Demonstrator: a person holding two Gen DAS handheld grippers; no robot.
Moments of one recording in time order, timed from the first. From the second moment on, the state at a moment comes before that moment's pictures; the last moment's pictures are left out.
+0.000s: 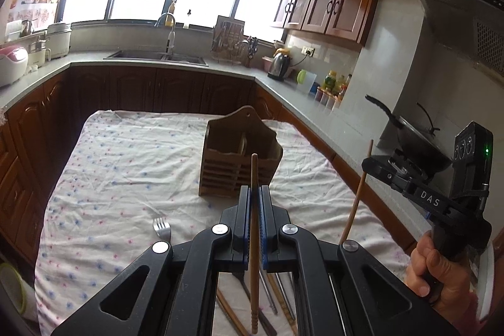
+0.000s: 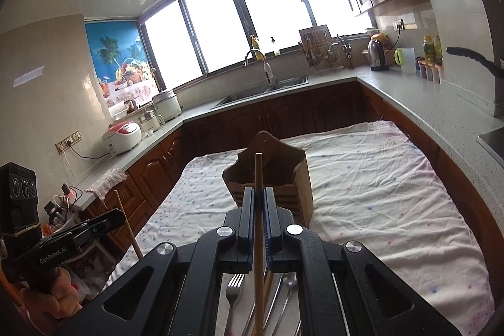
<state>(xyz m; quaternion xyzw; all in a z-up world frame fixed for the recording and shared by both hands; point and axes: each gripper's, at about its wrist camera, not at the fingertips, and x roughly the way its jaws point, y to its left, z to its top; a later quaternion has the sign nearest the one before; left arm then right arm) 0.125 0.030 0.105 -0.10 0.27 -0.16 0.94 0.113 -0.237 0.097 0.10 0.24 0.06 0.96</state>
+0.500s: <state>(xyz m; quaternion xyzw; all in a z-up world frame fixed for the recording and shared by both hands) 0.155 0.039 0.102 -0.13 0.22 -0.14 0.96 0.147 -0.245 0.101 0.11 0.21 0.05 0.97</state>
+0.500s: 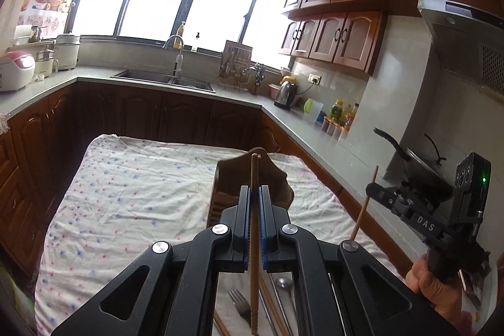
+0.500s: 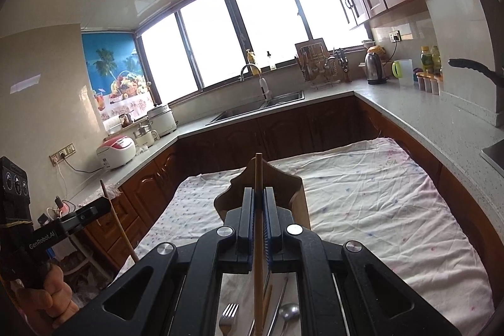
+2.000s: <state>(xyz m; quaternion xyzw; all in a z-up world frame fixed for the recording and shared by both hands) 0.381 -0.019 -0.020 -0.13 0.14 -0.07 0.98 0.297 -0.270 0.052 0.12 0.11 -0.01 0.99</state>
